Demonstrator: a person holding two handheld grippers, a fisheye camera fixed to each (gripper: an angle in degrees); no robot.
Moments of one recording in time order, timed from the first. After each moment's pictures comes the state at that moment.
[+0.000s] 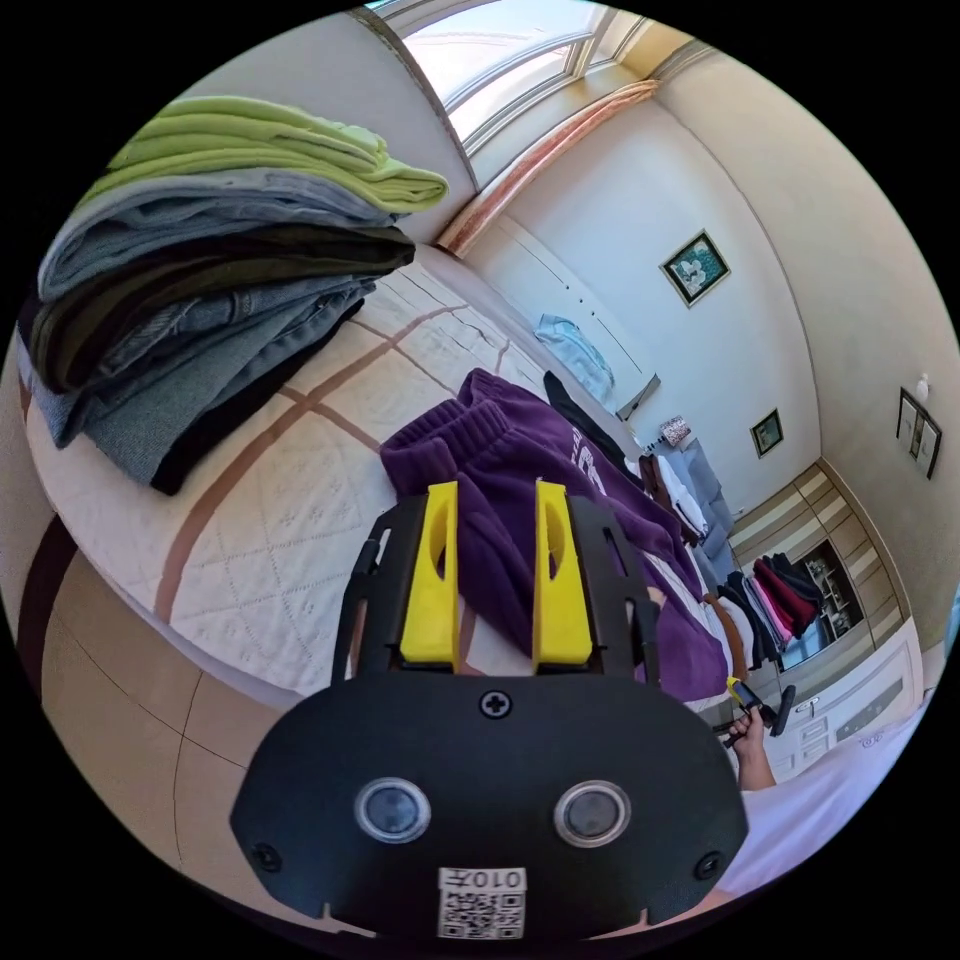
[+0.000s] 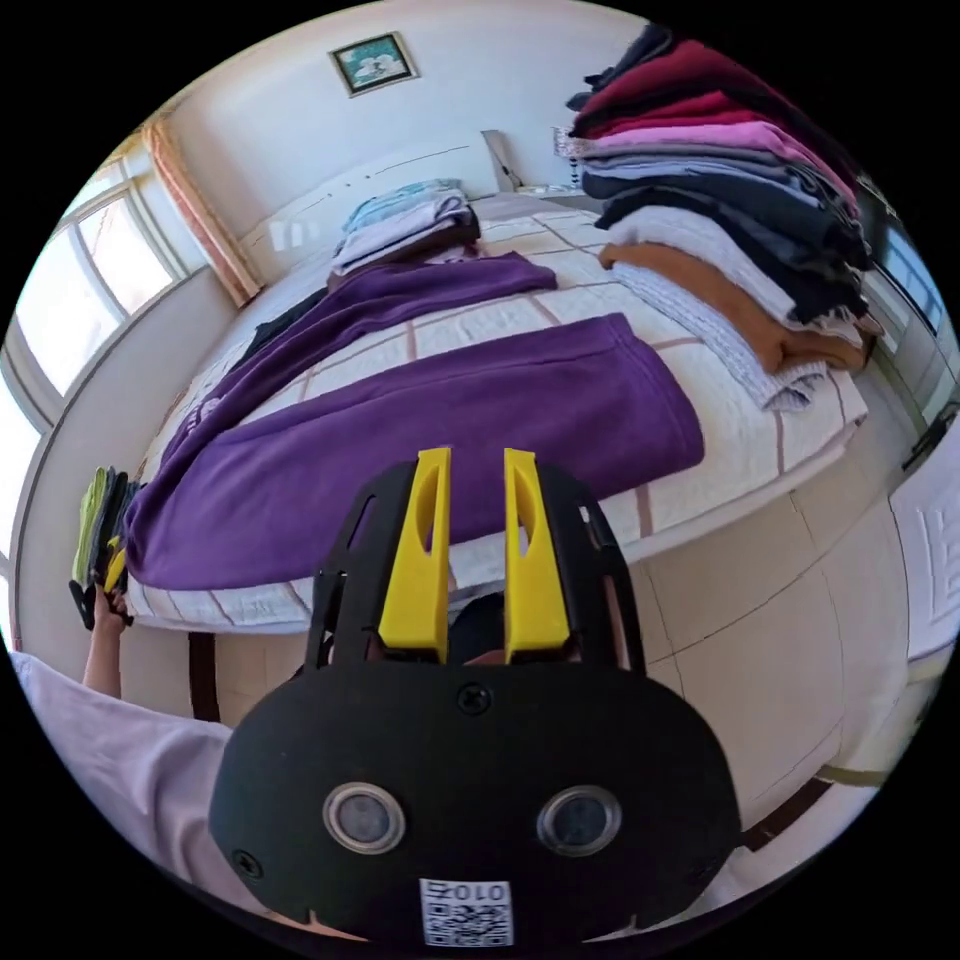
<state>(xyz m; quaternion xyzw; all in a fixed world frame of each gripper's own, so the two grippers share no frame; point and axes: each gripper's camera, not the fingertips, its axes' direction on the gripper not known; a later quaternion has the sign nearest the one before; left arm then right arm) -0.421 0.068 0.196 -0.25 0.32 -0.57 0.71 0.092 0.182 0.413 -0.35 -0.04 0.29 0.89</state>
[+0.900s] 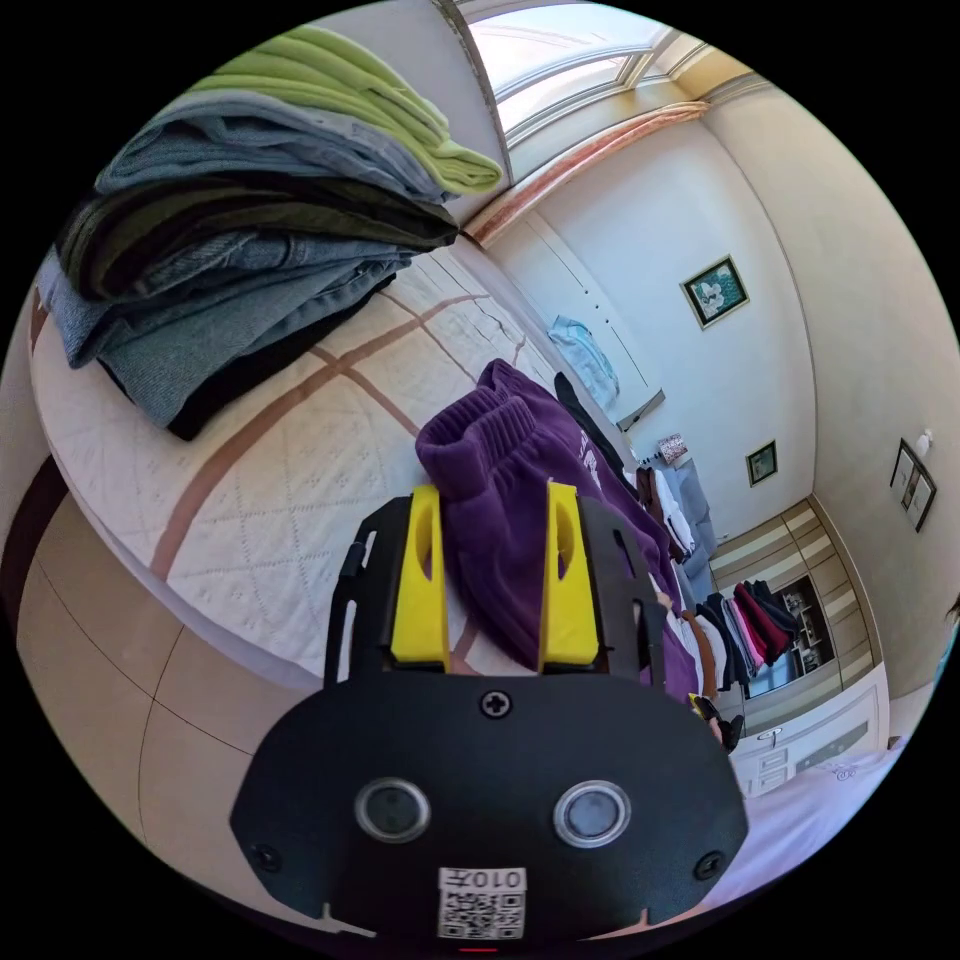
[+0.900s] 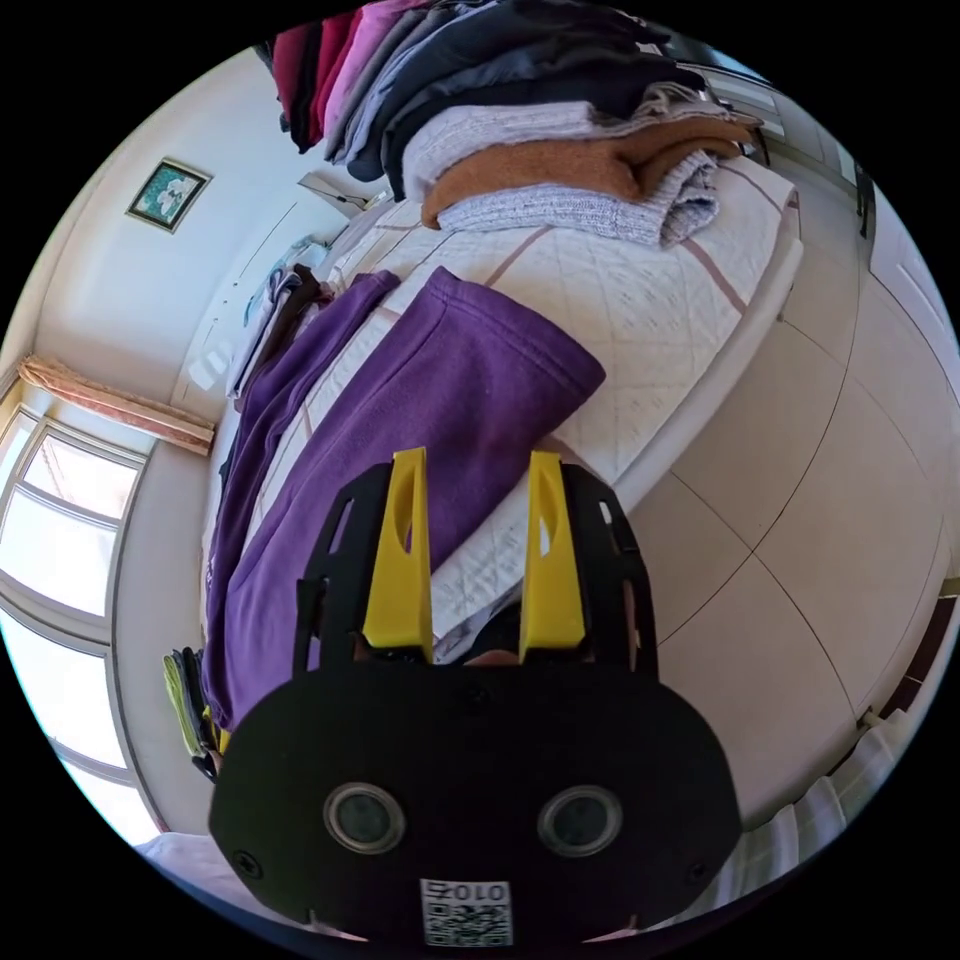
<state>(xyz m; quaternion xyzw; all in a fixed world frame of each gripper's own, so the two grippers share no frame) -0.481 0.074 0.163 -0.27 0.31 -0.62 0.67 0.235 0.194 0.435 -0.35 -0.03 0.50 0.79</state>
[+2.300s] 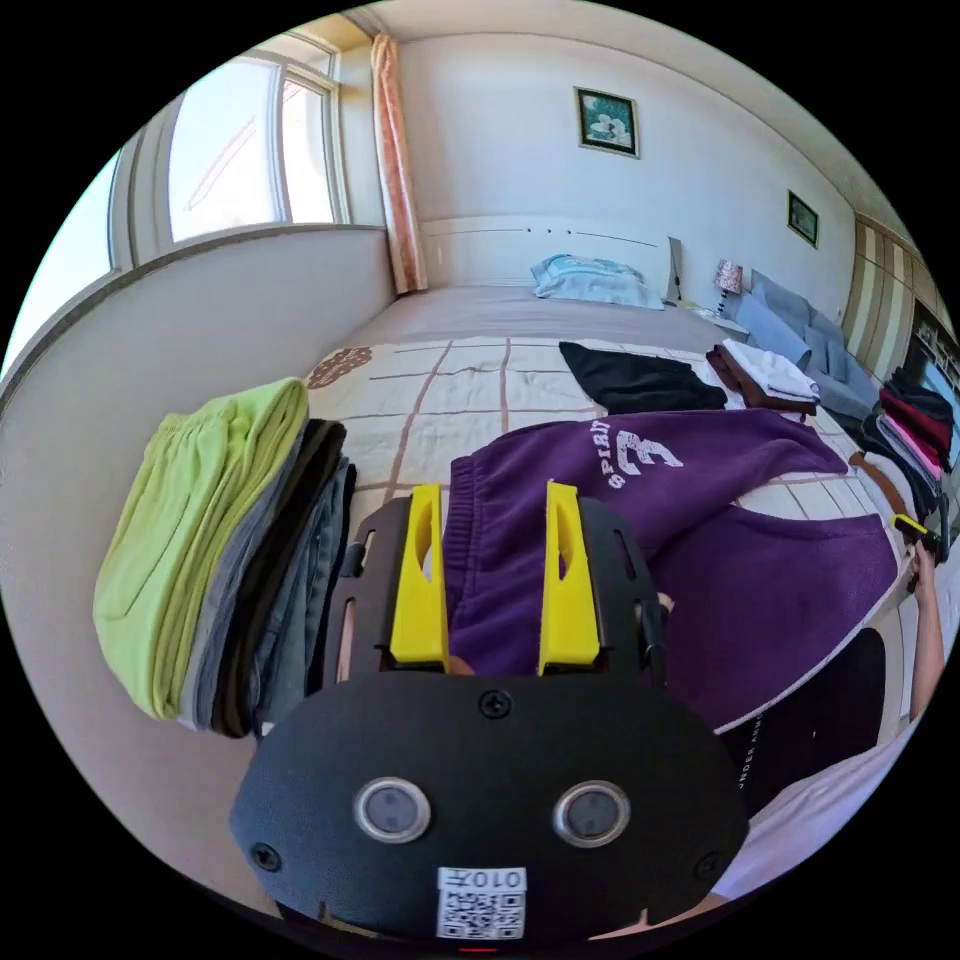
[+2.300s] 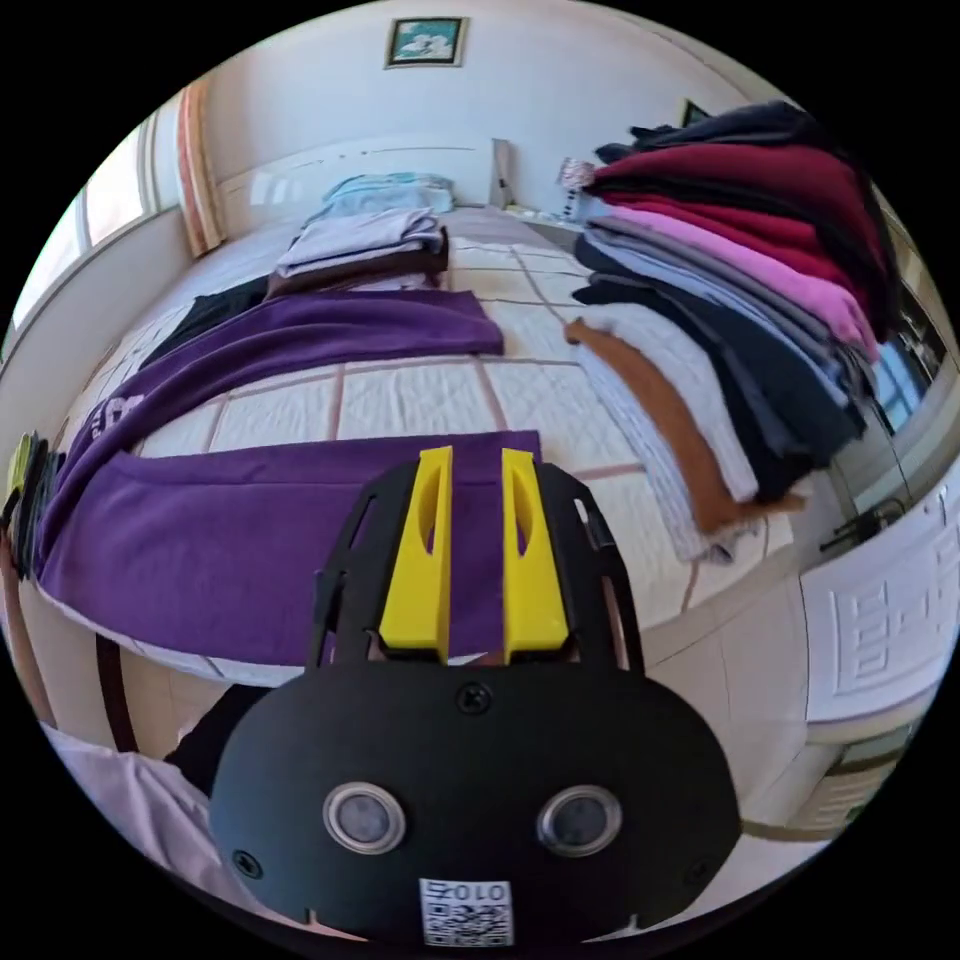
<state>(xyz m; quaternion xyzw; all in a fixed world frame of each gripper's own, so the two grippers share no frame) -0.320 -0.184 0.272 -0.30 0.23 -0.25 0.89 0.079 0.070 0.496 -0.39 0.00 0.12 0.91</state>
